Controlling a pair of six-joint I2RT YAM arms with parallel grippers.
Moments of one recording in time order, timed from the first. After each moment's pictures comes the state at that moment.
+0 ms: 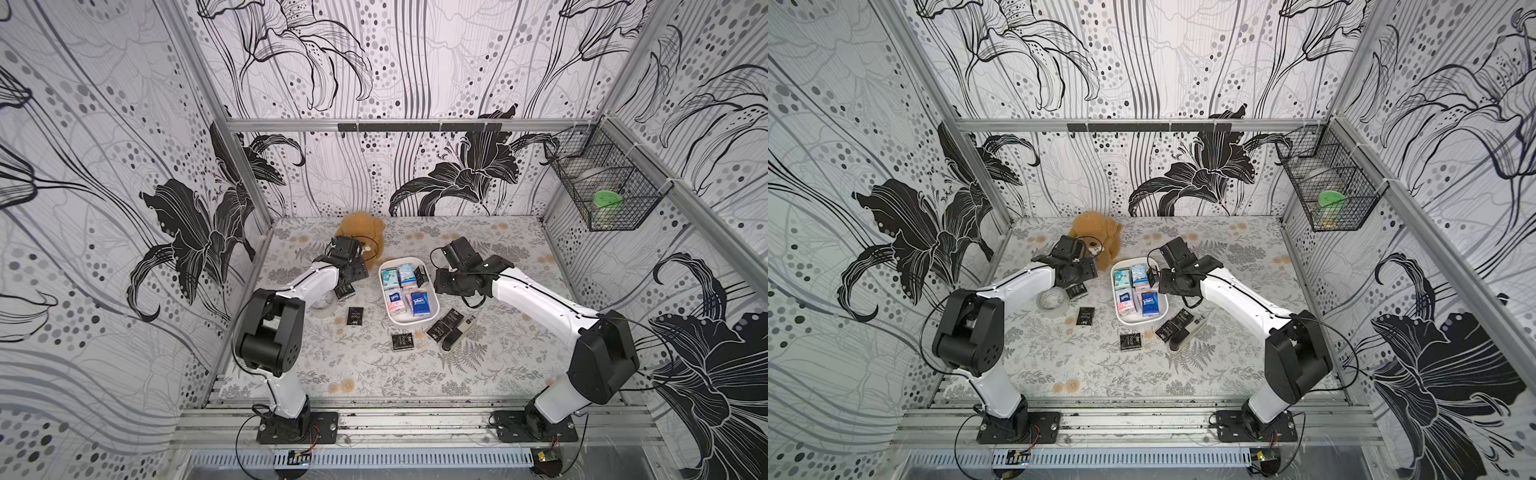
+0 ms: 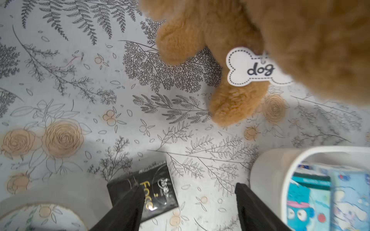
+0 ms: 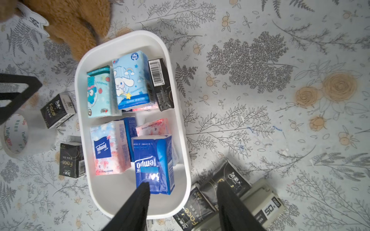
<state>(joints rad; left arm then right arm) -0.25 1.81 1.25 -0.45 -0.15 -0.56 0.60 1.59 1.31 -0.72 0.07 0.60</state>
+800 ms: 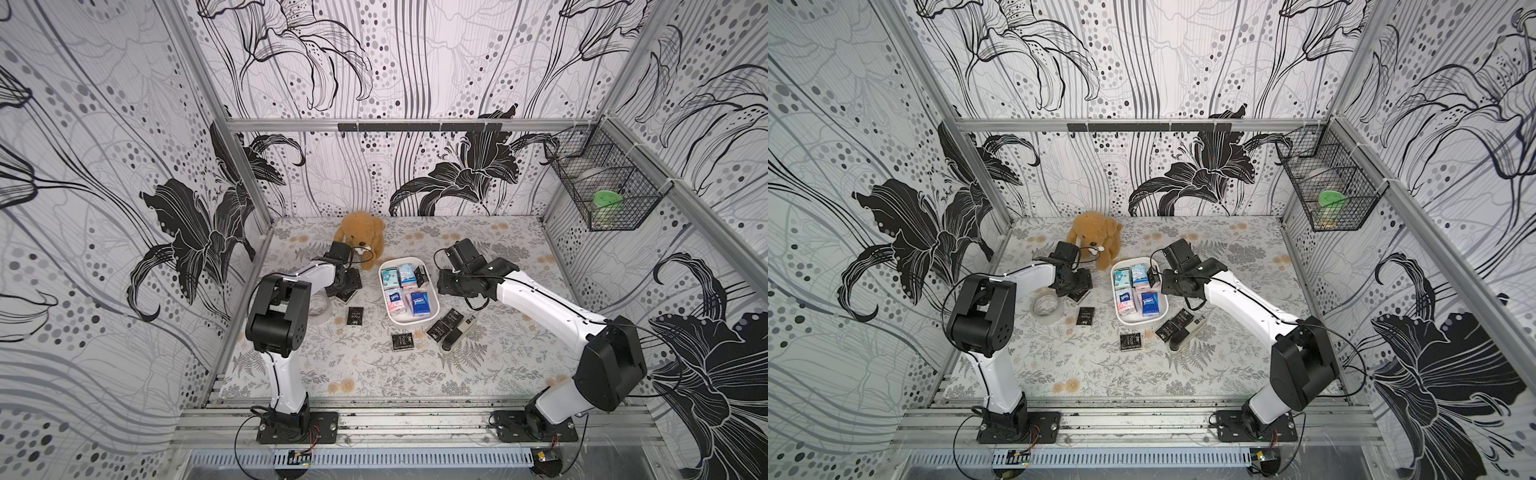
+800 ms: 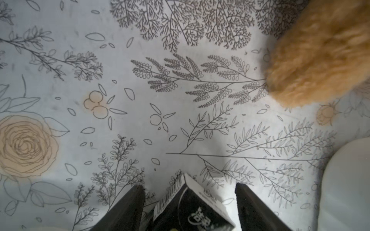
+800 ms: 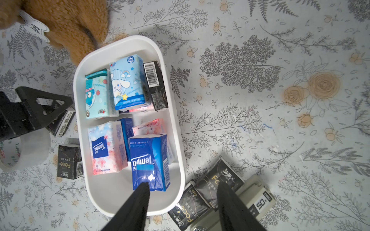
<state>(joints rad) -0.17 1.91 1.20 -0.47 -0.01 -0.47 0.60 1.55 1.27 -0.72 0.11 0.61</state>
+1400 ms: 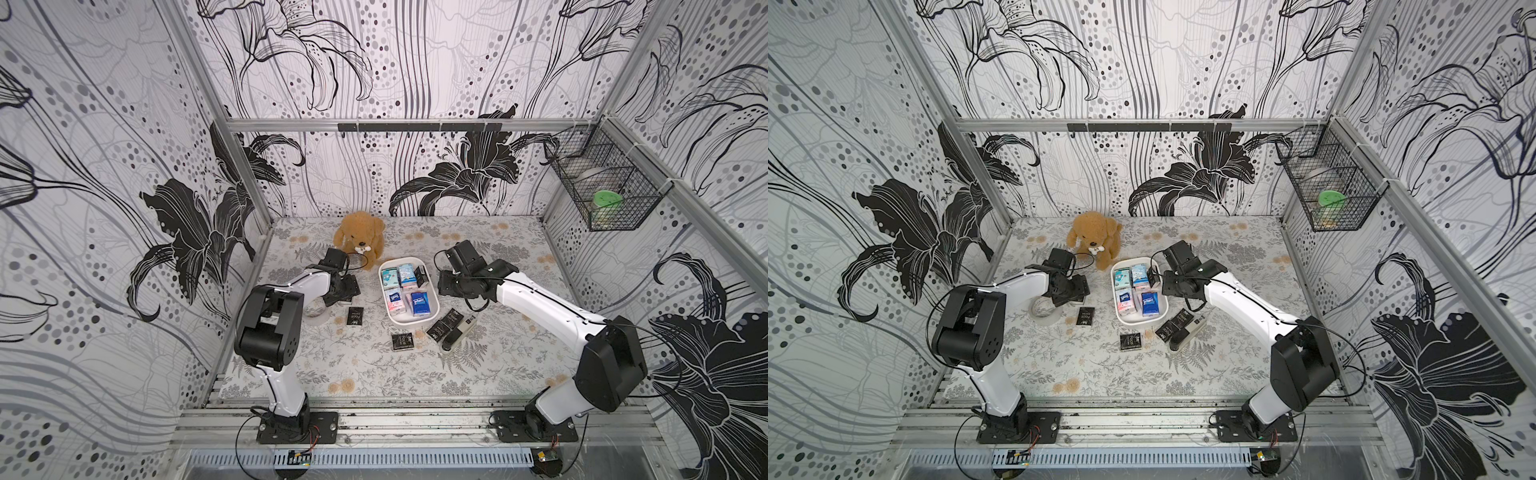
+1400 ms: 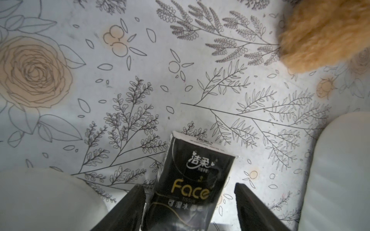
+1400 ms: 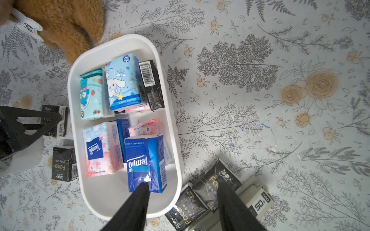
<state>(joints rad) -0.17 1.81 1.10 -0.48 0.01 -0.56 0.60 1.55 1.25 -0.70 0.11 0.61</state>
